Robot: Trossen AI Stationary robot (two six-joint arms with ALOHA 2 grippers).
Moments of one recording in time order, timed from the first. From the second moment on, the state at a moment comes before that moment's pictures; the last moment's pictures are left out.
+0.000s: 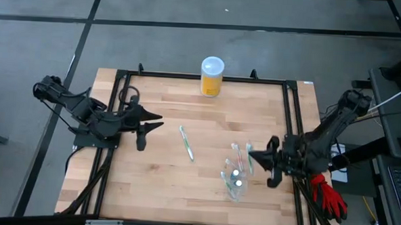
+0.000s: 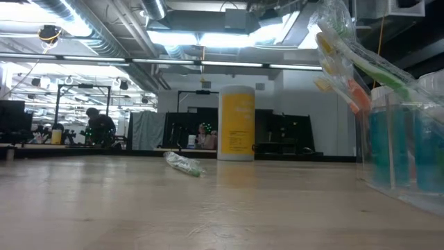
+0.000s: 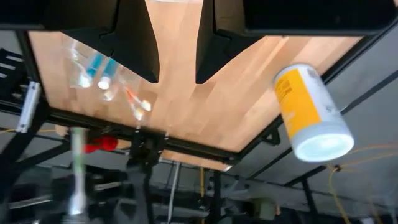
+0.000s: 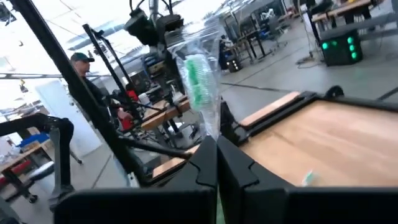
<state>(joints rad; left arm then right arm) -0.49 0.96 1.14 -0.65 -0.77 -0.45 0.91 1.05 0.54 0.69 1.11 0.33</state>
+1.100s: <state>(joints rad) -0.33 1.24 1.14 -0.33 -0.72 -0.54 1.00 1.74 0.54 1.56 1.04 0.13</state>
